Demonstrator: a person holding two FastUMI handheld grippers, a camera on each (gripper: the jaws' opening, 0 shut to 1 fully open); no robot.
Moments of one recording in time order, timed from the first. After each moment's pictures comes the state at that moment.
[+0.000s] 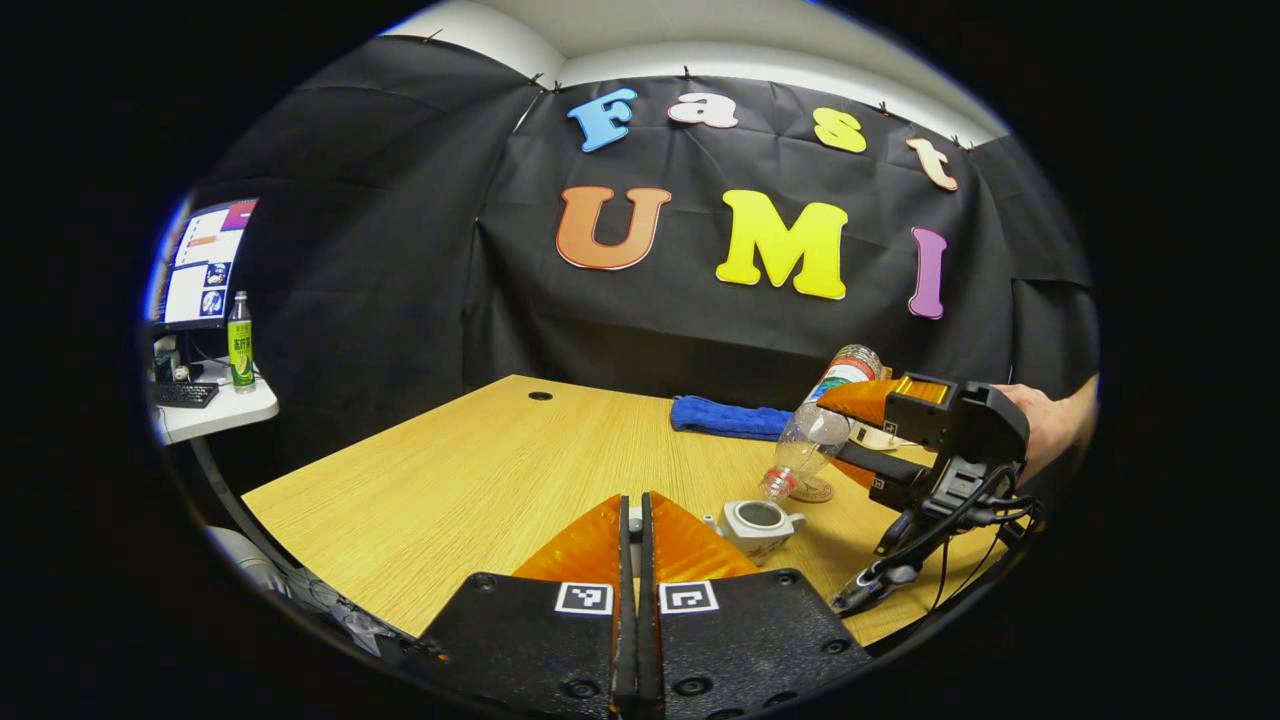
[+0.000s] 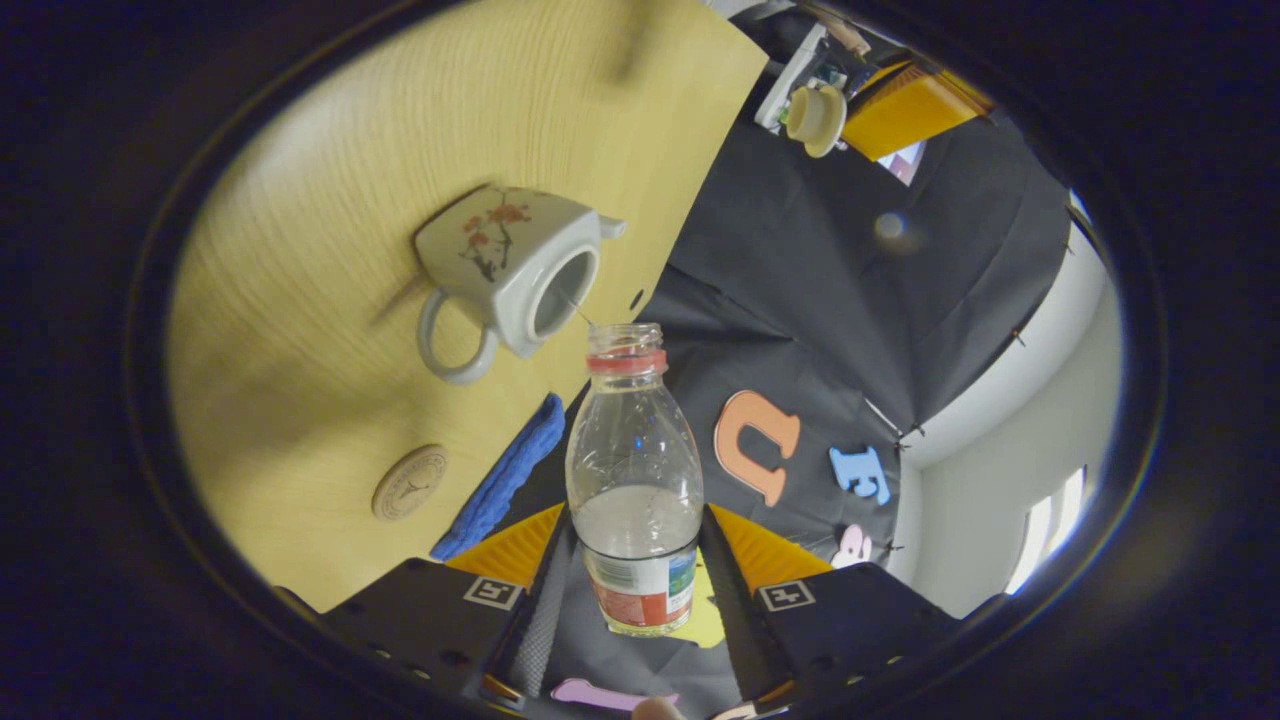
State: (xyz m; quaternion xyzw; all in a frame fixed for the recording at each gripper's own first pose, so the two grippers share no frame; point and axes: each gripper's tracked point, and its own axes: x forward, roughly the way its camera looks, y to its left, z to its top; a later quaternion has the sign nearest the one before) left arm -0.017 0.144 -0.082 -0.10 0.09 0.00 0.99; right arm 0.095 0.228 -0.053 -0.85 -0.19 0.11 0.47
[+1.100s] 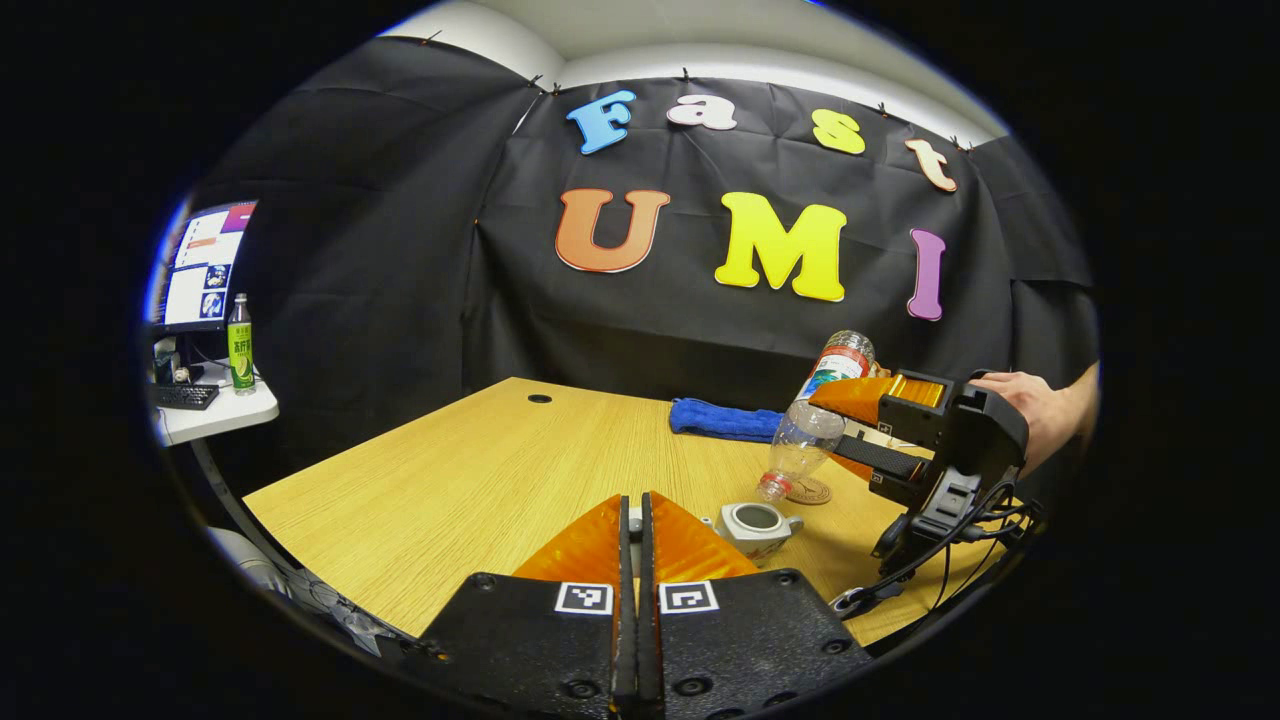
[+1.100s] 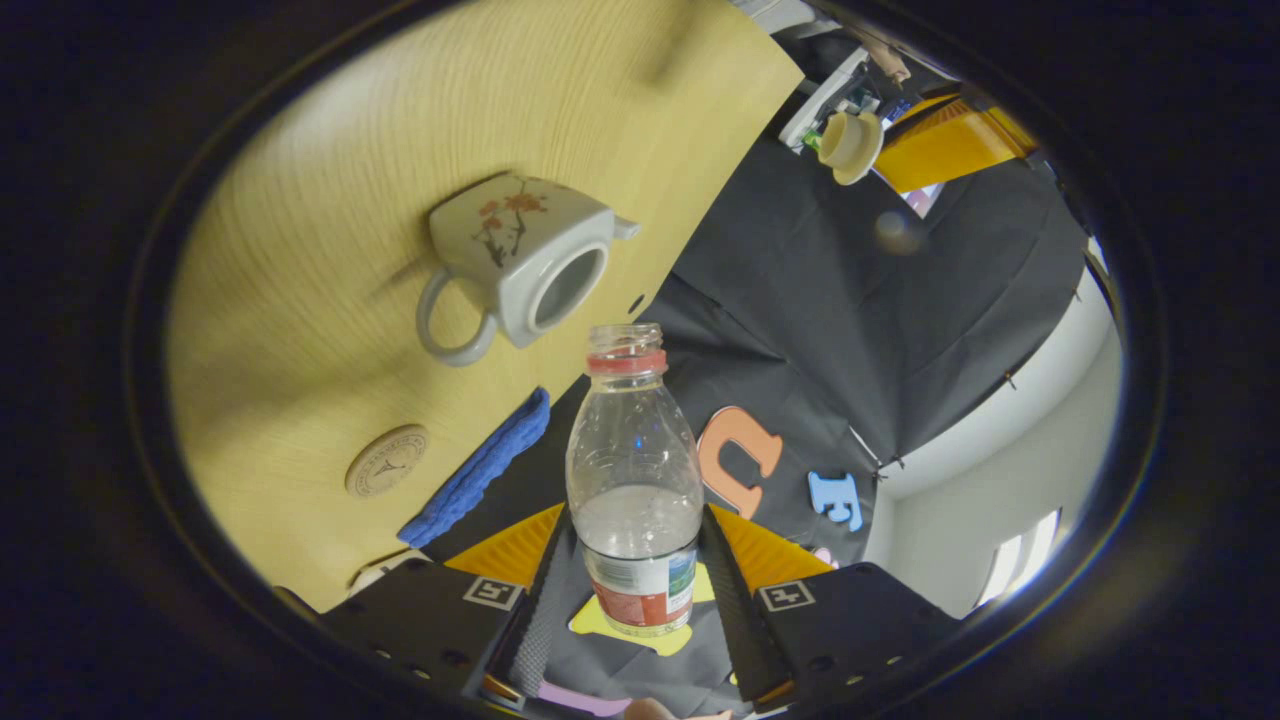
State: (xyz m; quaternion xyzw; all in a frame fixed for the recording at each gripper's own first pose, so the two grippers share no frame) left arm -0.017 0.143 -0.078 -0.10 0.09 0.00 0.99; right arm 0.095 0.238 -0.047 -0.87 -0.21 0.11 0.44
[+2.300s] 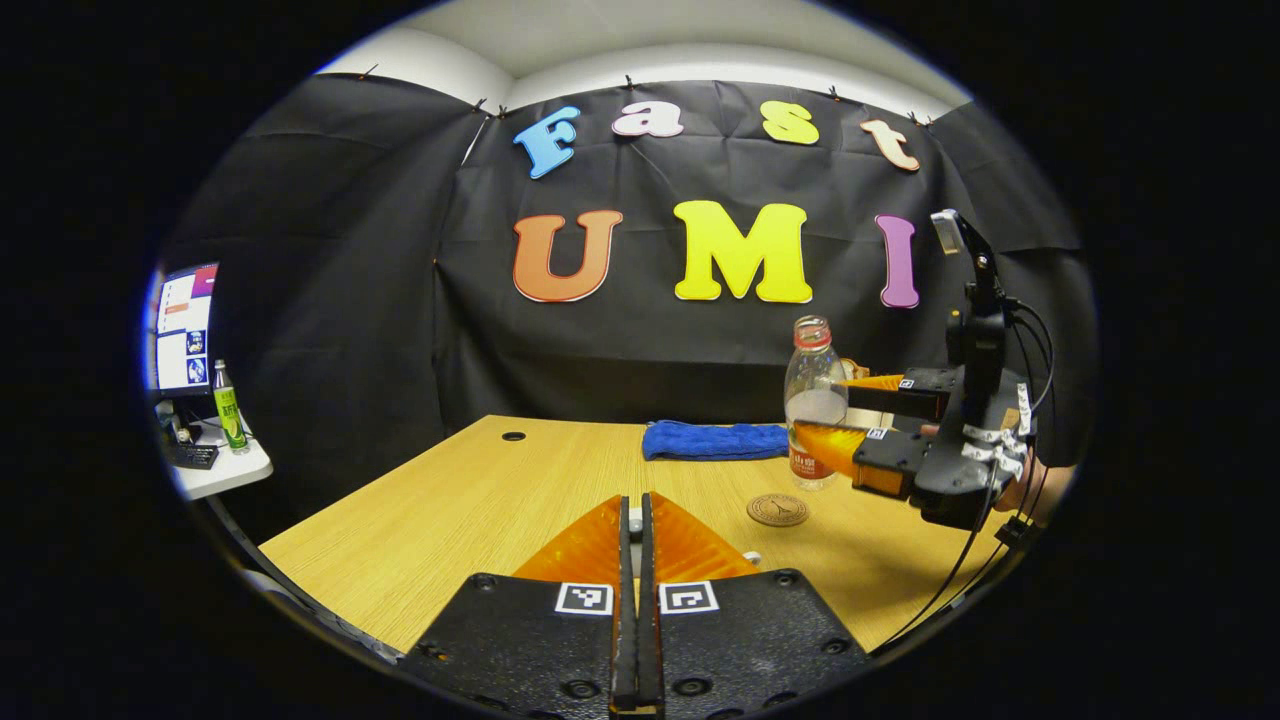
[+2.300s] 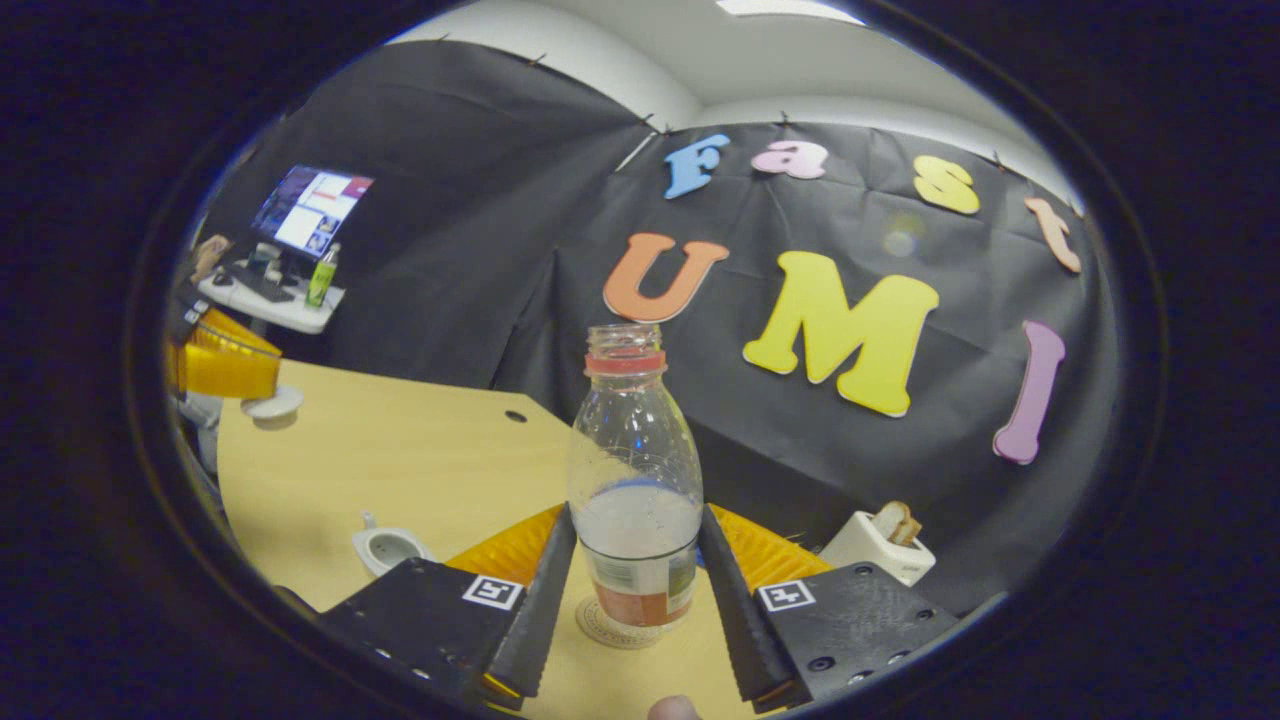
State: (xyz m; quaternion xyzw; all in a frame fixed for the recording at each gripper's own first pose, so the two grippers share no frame) left arm 0.004 0.098 -0.032 -0.04 0.07 -0.02 1.00; right arm 0.125 0.185 -0.005 -0.18 0.03 0.21 0.96
